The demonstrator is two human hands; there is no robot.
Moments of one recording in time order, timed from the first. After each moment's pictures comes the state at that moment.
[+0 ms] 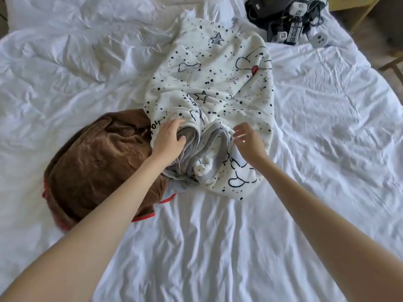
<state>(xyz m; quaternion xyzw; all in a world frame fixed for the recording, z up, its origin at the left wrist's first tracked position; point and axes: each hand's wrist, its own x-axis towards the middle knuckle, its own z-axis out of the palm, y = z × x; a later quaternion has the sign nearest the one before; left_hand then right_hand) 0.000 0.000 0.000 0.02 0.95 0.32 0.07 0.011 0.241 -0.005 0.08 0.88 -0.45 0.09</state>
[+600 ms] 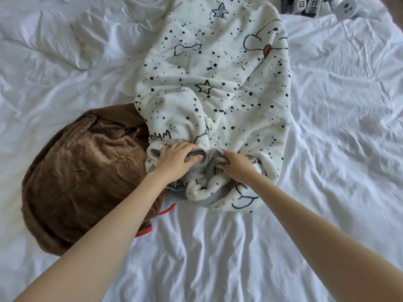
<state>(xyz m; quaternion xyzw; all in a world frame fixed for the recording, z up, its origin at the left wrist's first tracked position) -0.009 -0.005 -0.094 0.12 0.96 0.16 0.20 0.000 0.211 -0.114 -0.06 0.93 -0.27 0.26</state>
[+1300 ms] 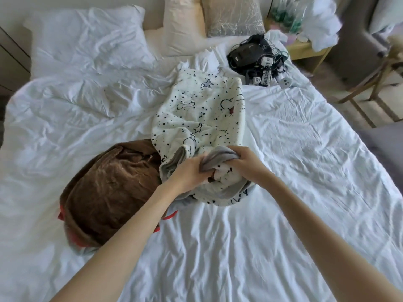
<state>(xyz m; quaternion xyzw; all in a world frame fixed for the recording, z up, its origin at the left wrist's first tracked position) 0.060 0.042 0.106 0.14 0.90 0.37 0.18 0.073 0.235 0.159 -0.03 0.85 -0.50 0.15</state>
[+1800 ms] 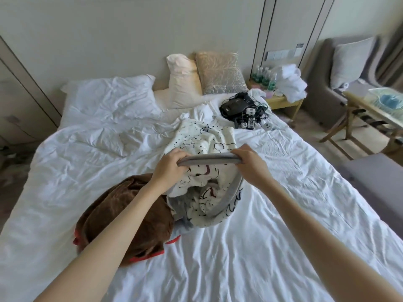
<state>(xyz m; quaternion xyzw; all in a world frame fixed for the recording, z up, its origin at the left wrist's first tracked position) 0.092 0.001 0.244 0.16 0.91 0.38 -0.04 0.111 0.250 0.255 -0.06 0.95 -0.30 -0.06</state>
